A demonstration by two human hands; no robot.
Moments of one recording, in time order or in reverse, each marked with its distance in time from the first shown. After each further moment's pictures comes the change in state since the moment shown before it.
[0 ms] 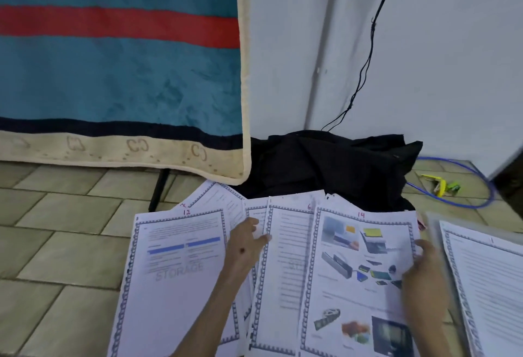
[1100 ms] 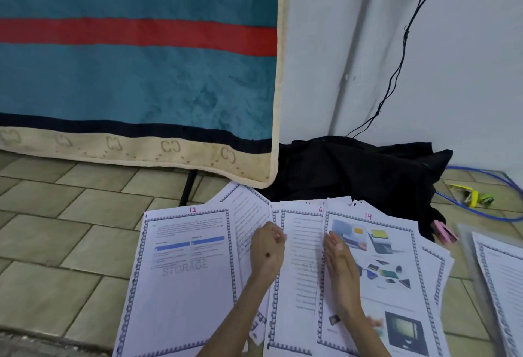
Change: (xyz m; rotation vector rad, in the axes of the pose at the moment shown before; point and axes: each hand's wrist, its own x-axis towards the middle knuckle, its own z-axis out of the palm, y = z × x) left_hand 0.002 -0.011 0.002 -0.068 0.159 -0.025; right_hand -0.096 -0.078 0.089 0.749 -0.621 -0.006
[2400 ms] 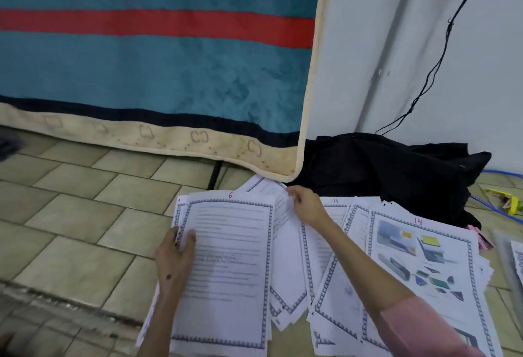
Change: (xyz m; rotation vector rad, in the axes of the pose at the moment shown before) left_hand -0.020 -0.113 -0.163 -0.030 0.524 0.010; right_hand 0.095 -0.059 0.102 -0.754 -0.399 -0.160
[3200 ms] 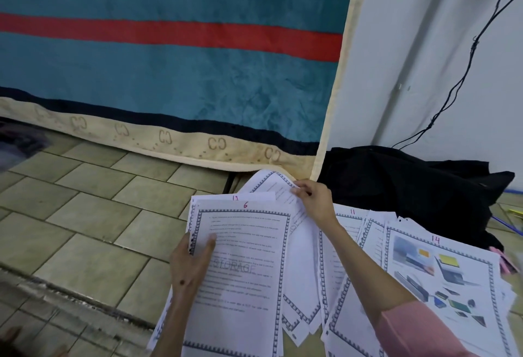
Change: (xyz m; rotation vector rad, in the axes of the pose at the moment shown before) left_hand 0.004 -0.014 0.005 -0.178 0.002 0.030; right_hand 0.027 -0.018 0.007 0.303 0.229 -0.117
